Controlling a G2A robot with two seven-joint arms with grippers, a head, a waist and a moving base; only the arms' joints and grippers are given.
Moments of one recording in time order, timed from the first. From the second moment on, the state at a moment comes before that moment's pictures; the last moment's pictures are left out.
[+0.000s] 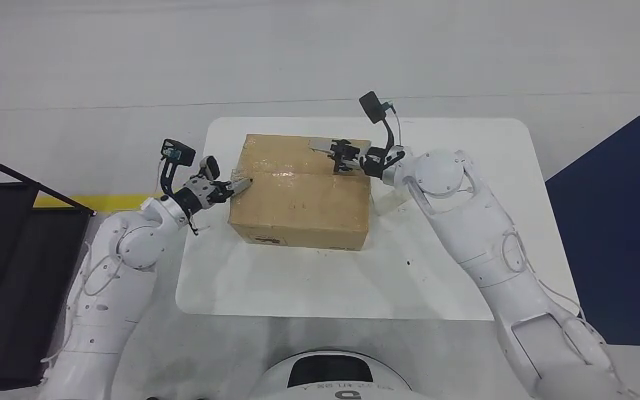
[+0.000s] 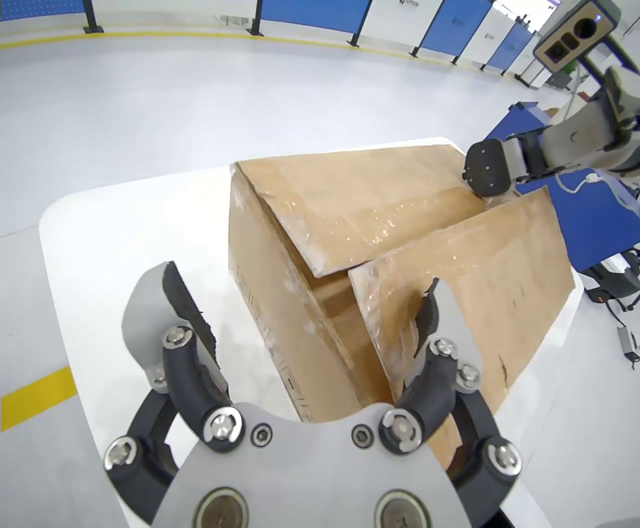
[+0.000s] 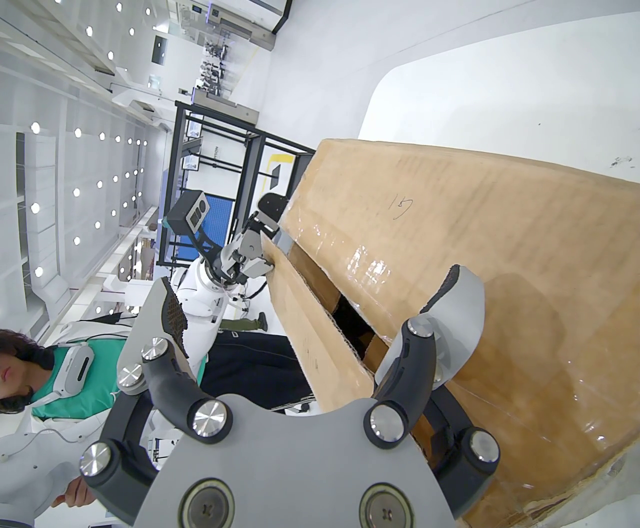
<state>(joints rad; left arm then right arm) 1.33 -1.08 -1.44 -1.49 0.73 -0.54 -0.39 -0.92 -1.25 1.03 -1.41 -0.01 0.04 0.79</state>
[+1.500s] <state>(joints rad) 1.18 -1.10 -1.29 -1.38 0.87 -0.43 -0.39 -1.10 -1.19 1.24 -1.45 -0.02 -0.10 0.77</state>
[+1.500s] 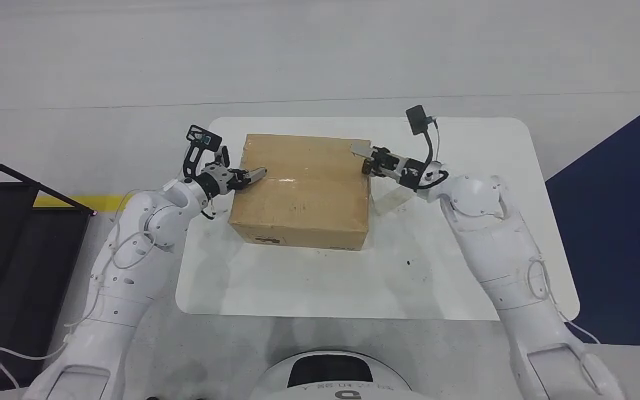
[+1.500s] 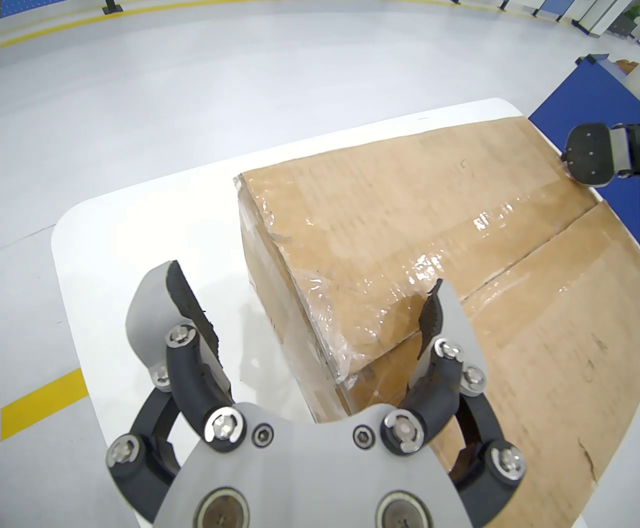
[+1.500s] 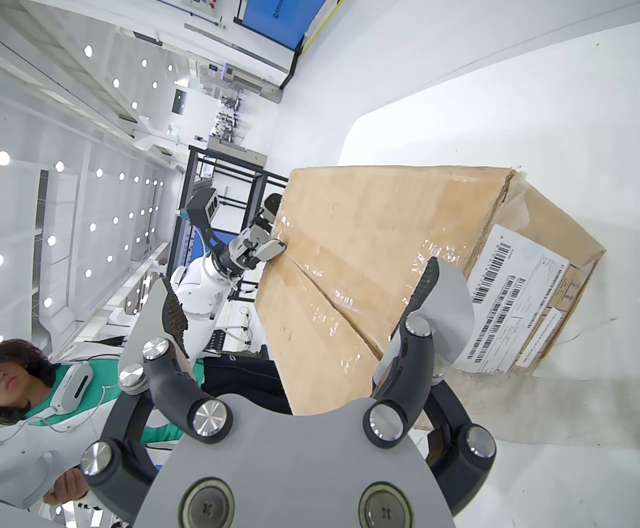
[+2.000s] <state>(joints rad) 1.18 -1.10 -1.29 -1.38 0.87 -0.43 -0.39 -1.27 -1.15 1.37 -1.54 -0.14 -0.34 0.75</state>
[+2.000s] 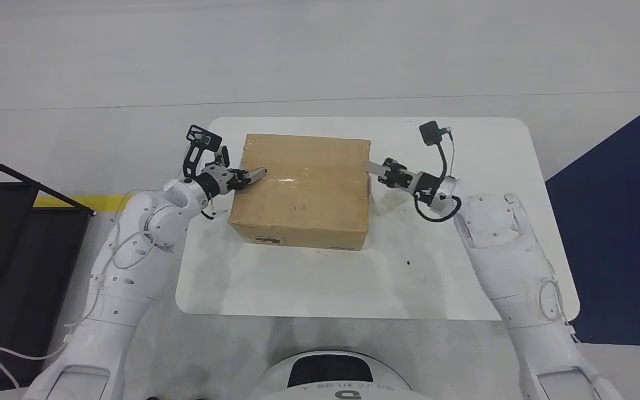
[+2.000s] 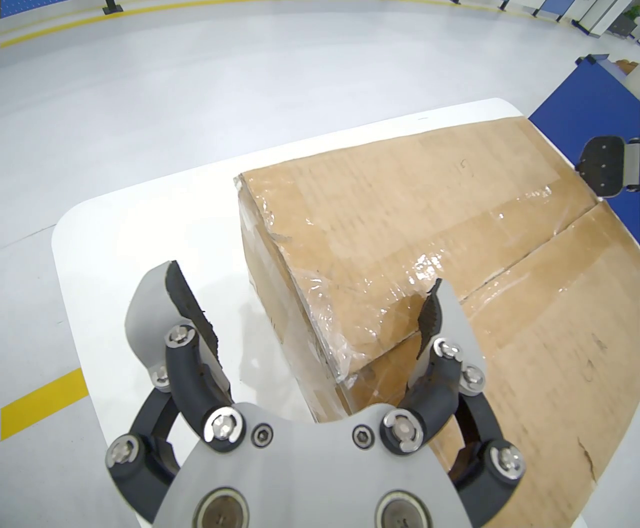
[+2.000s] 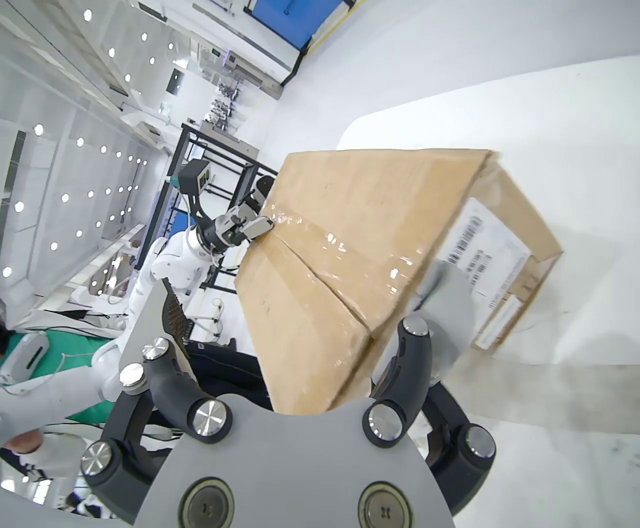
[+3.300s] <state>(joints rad) 1.18 -1.10 -1.29 -1.38 0.87 -0.43 -0.39 -1.56 -1.12 1.34 -1.80 -1.16 -0.34 0.47</state>
